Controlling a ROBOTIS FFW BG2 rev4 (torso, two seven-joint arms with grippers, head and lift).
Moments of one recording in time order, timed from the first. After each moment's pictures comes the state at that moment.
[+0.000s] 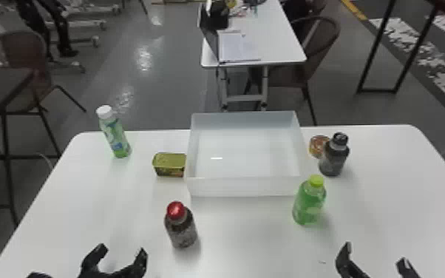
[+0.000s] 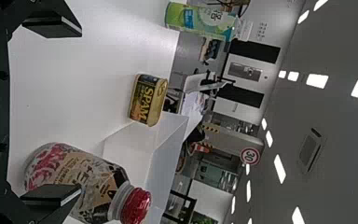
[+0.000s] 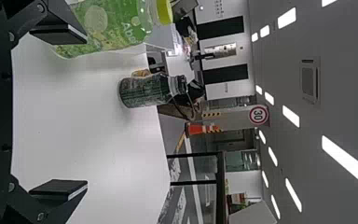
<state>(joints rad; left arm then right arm) 0.54 0.00 0.23 -1.66 0.33 -0.22 -0.49 0.53 -0.07 0.17 -1.61 -0.13 -0.46 -0.31</state>
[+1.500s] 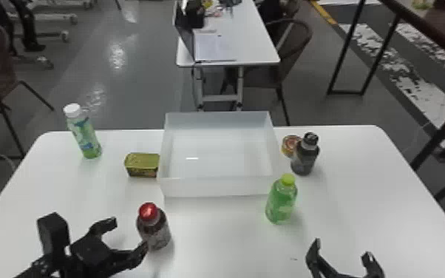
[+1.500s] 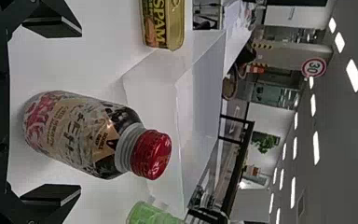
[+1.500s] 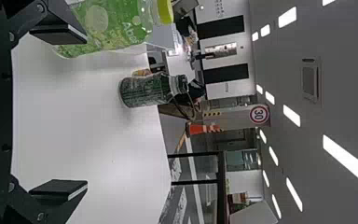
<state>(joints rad) 0.33 0.06 0.23 -1.70 0.03 0.14 -0.85 0.53 -0.07 0.17 -1.61 -0.13 -0.46 -0.31</state>
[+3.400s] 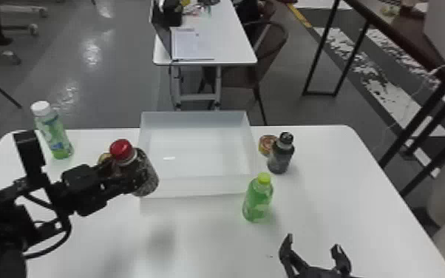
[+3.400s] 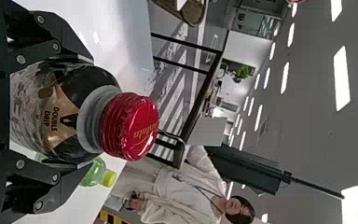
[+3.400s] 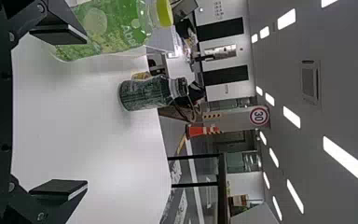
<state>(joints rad) 0.07 0.10 0.16 -1.82 0.18 0.46 -1.02 0.52 -0.07 0.18 -1.60 -0.13 -0.46 -0.30</state>
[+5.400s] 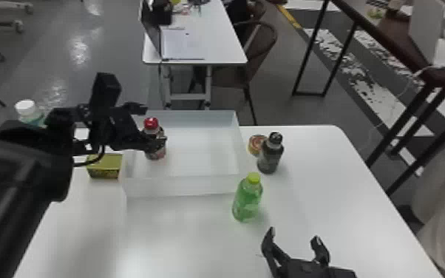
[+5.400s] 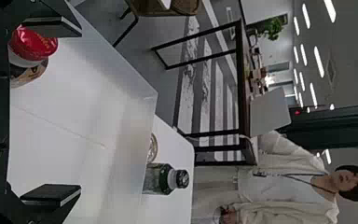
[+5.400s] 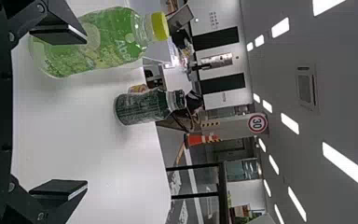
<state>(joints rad) -0.45 0.15 -0.10 -1.19 -0.16 0.09 -0.96 0.48 -0.06 0.19 -1.56 -0.15 -0.47 -0.26</state>
